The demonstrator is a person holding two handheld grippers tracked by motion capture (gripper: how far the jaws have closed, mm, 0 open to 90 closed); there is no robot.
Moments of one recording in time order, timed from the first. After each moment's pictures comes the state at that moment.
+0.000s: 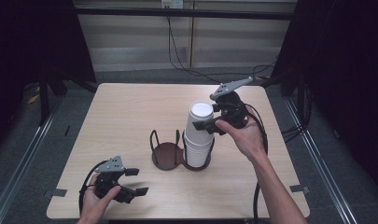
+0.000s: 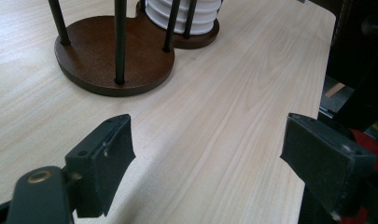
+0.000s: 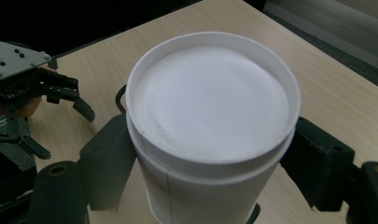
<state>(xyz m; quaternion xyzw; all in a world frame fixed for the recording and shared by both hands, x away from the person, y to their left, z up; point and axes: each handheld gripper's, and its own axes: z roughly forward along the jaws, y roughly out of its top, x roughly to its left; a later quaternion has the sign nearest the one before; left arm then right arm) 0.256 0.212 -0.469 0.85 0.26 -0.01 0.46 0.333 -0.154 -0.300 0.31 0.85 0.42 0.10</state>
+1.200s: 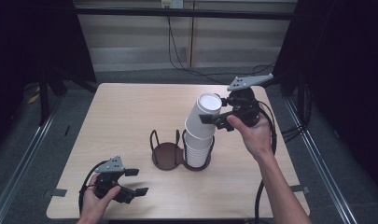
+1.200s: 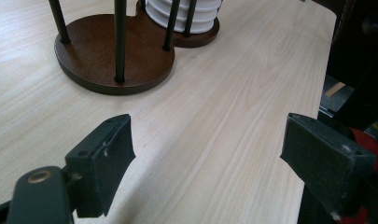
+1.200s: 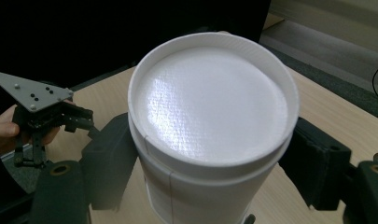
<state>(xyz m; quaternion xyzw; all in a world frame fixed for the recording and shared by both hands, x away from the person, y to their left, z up) 0.255 0.213 -0.469 0.85 0.26 -0.01 0.47 0.321 -0.176 -0.279 0.31 0.81 0.48 0.12</state>
